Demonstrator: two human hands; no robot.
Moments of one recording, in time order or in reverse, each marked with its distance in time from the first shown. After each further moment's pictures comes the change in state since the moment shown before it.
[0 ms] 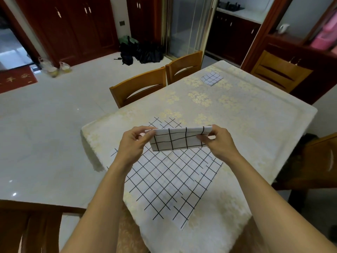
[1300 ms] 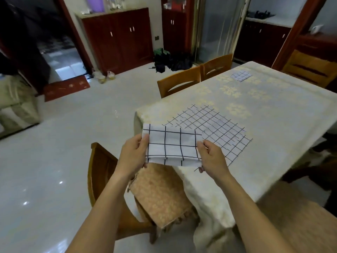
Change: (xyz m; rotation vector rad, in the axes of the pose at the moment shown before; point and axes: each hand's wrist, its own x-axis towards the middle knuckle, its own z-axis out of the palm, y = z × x) left_hand -0.267 0.004 -0.151 0.277 0.154 0.034; right_hand -0.269 -0.112 0.128 0.310 -0.094 0.049
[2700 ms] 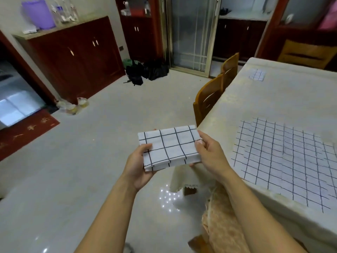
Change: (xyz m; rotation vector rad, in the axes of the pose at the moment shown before) left_hand 0.437 -0.178 -0.300 -0.901 -0.516 -0.527; right_hand 0.308 -0.157 0.416 0.180 0.232 0.059
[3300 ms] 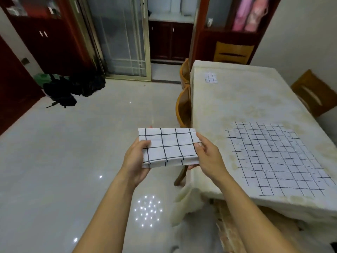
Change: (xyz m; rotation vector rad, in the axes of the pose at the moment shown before) left_hand 0.286 0.168 -0.014 0.272 -0.343 -0.128; right_hand 0.220 -0.017 0.092 -0.069 0.545 0.115
